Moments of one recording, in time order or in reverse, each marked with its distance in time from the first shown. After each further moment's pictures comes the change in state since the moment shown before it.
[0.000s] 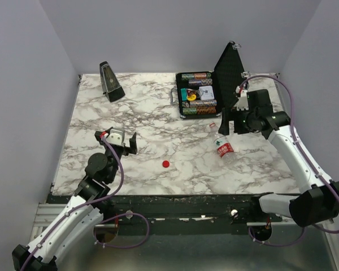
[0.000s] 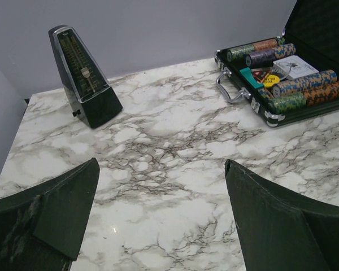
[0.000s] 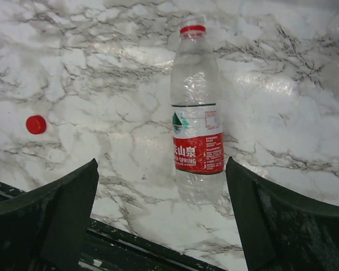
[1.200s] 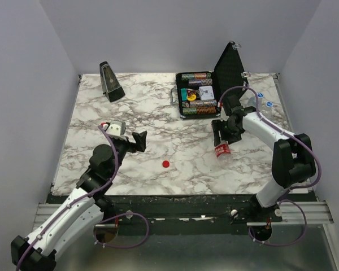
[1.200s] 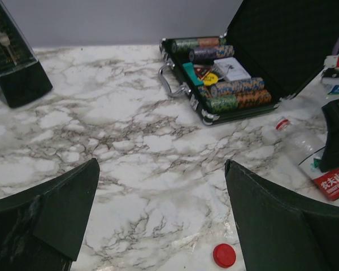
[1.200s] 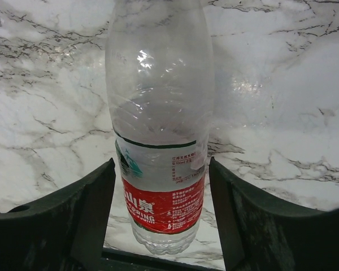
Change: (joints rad) left arm -0.013 0.189 0.087 -0.039 0.095 -0.317; right arm 0.064 0.428 -0.045 0.050 0.129 0.032
